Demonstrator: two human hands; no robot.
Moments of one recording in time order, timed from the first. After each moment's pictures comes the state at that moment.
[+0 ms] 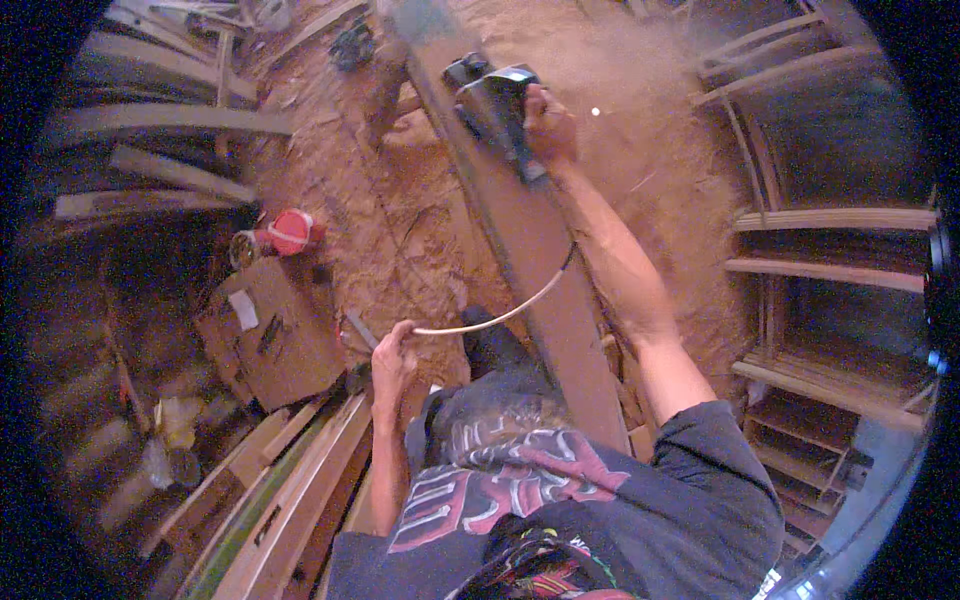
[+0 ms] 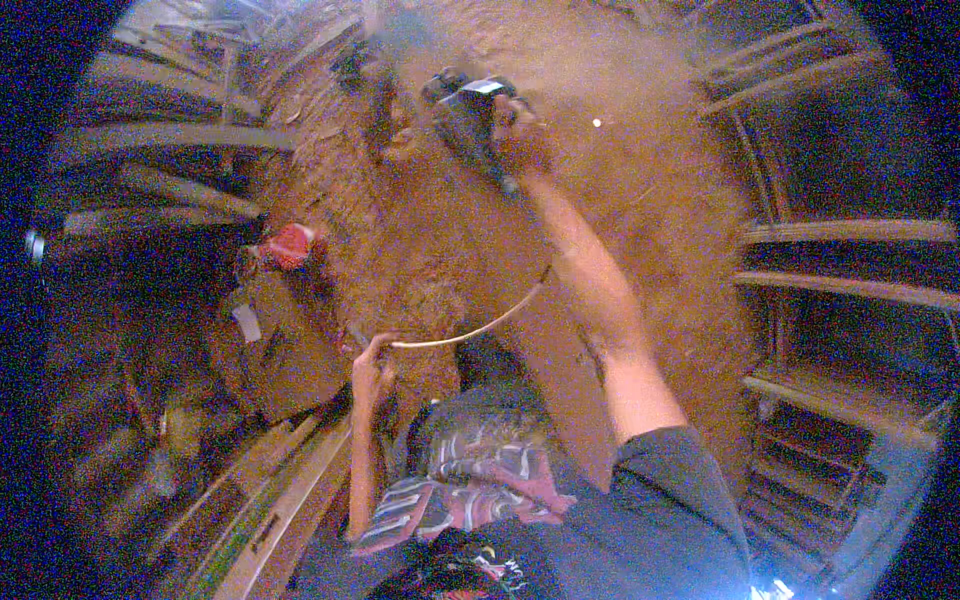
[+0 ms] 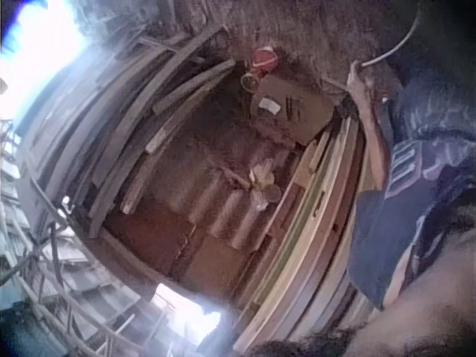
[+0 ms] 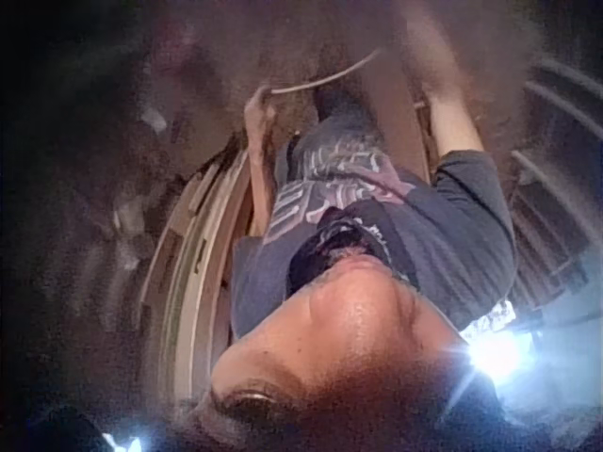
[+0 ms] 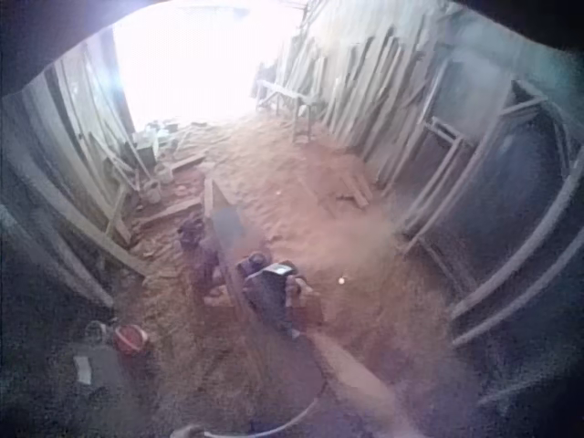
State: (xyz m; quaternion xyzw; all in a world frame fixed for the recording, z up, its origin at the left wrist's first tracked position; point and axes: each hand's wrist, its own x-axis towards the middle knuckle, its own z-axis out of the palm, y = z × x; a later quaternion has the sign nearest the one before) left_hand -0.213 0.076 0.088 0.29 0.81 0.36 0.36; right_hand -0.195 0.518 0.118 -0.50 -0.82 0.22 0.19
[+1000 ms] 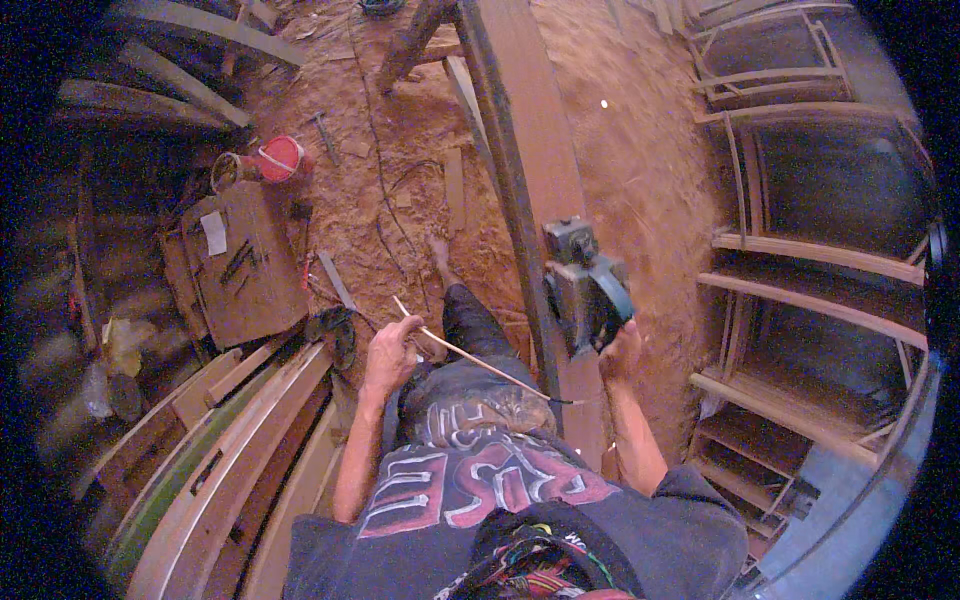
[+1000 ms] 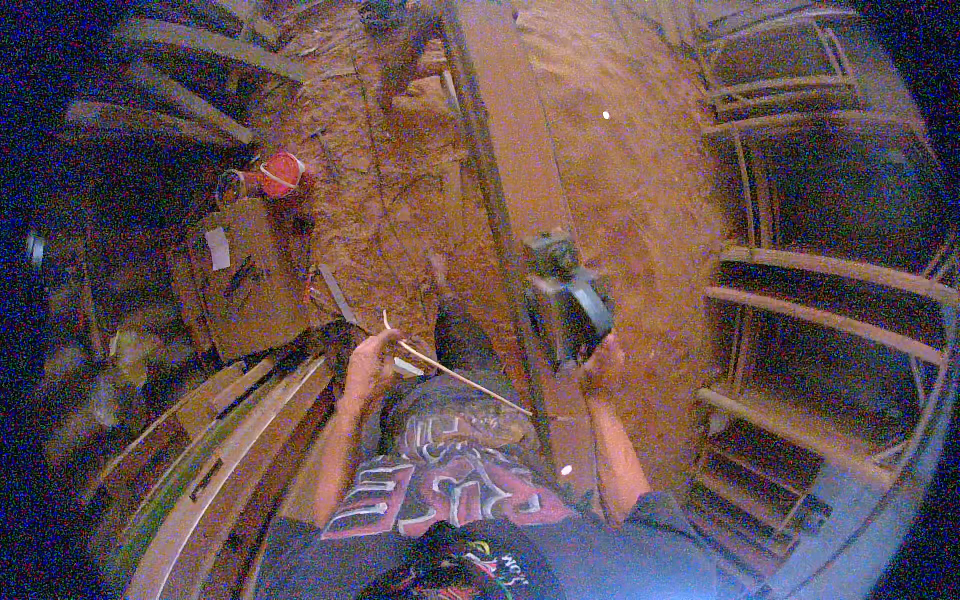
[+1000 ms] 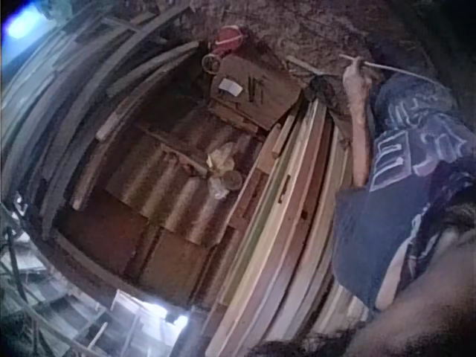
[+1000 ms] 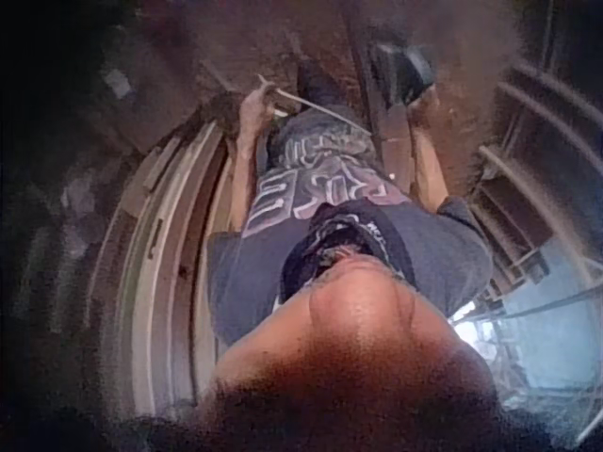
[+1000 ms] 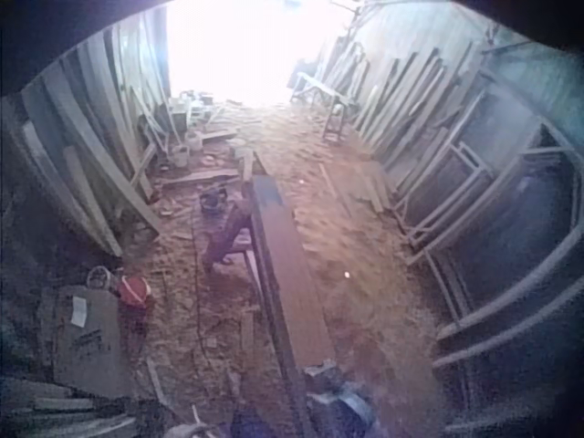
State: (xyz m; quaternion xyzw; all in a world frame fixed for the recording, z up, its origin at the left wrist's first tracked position) left_hand -0.154 0.037 0.061 0.29 0.82 0.33 0.37; right_hand 0.121 0.311 0.135 -0.55 -0.75 0.36 0.09
